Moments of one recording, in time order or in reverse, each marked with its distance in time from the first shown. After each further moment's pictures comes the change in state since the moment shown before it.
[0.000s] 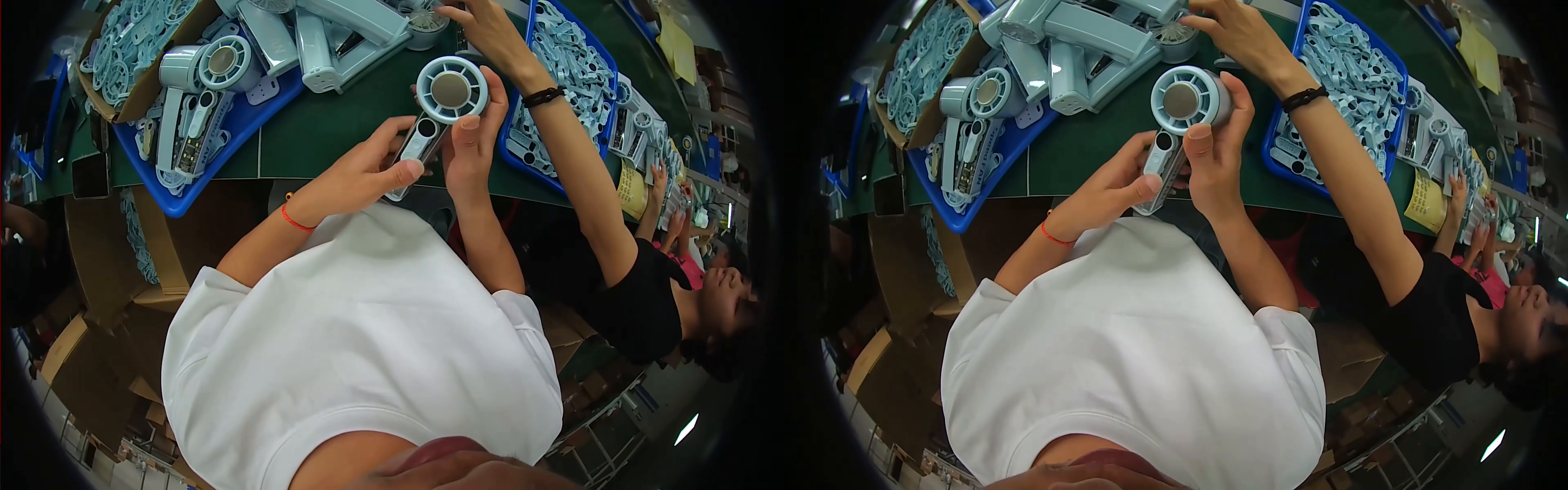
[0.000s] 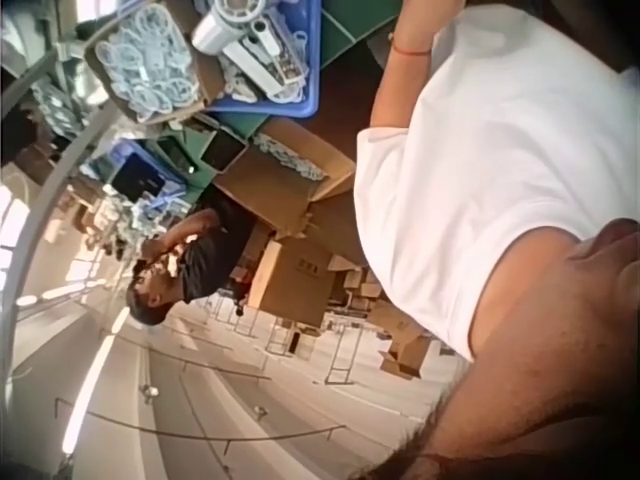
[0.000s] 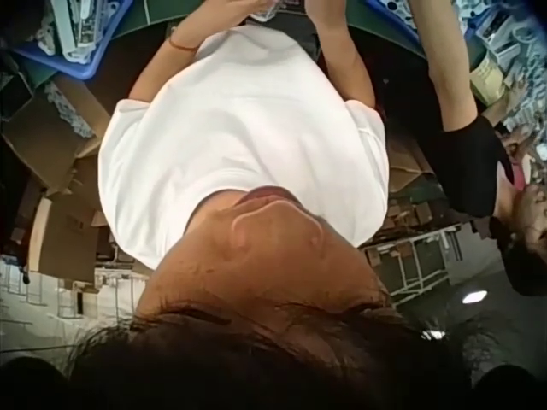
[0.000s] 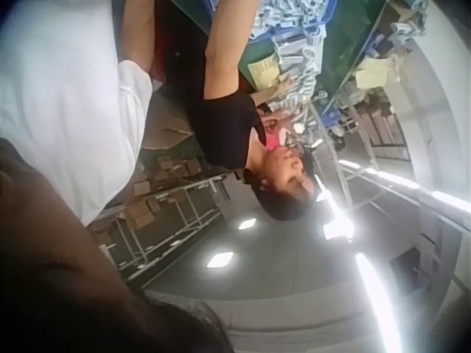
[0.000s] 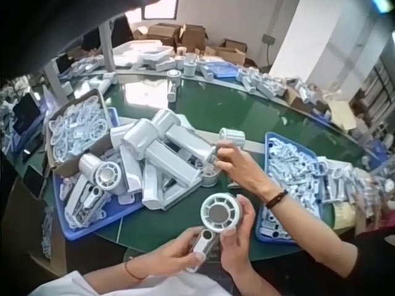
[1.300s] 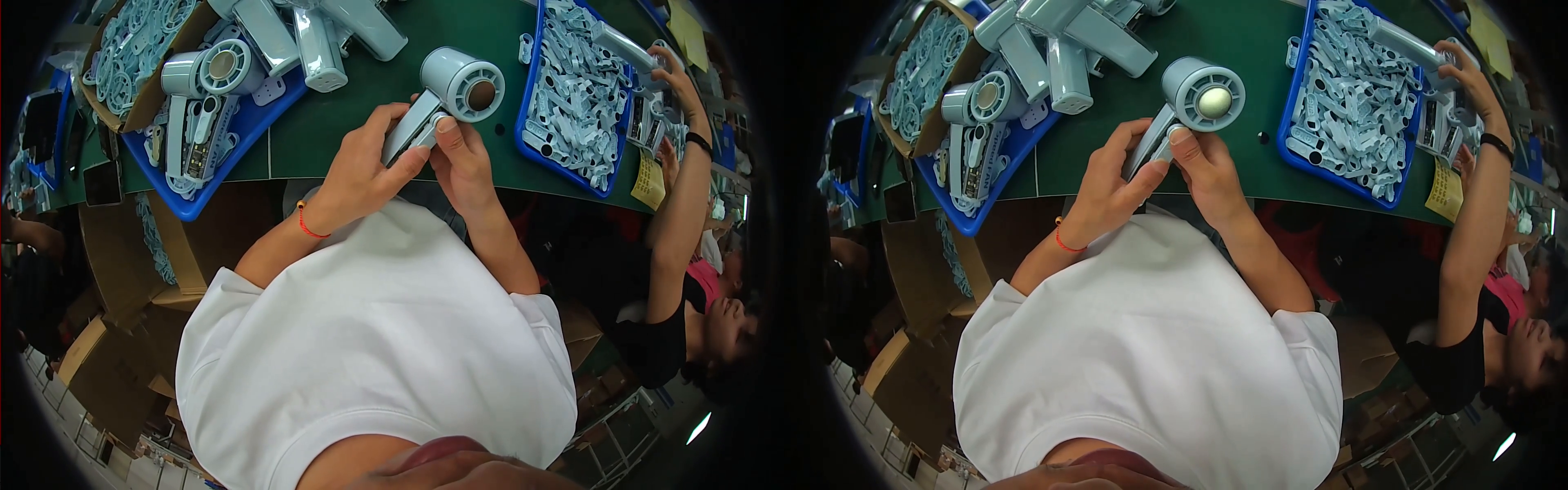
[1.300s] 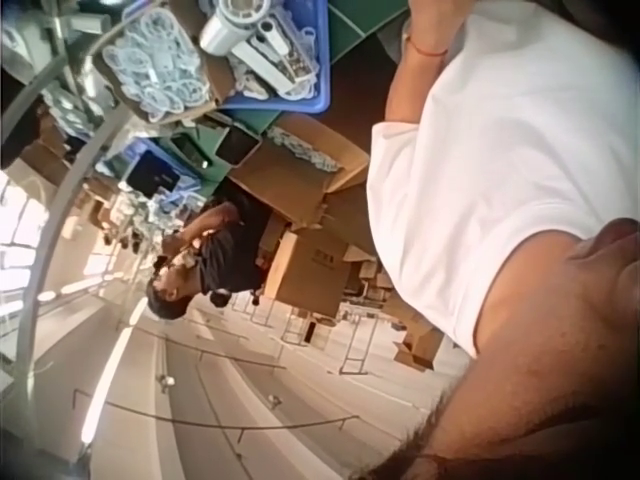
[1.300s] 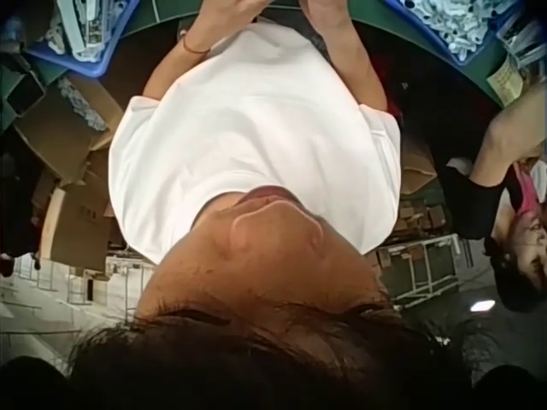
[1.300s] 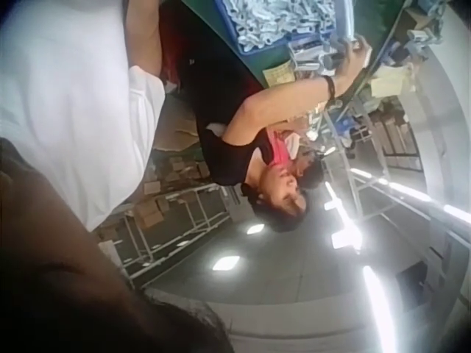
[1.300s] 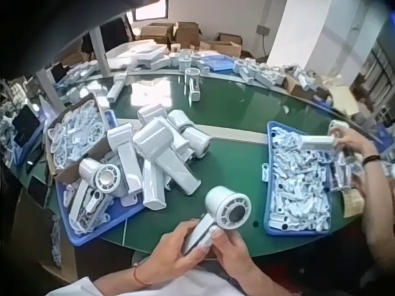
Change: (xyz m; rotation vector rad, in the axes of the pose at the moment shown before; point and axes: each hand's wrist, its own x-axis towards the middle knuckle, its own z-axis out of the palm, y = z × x) left_hand 0.002 0.008 0.003 0.523 0.208 0.222; right_hand -0.024 -0.008 0.003 0.333 -0.071 0.547
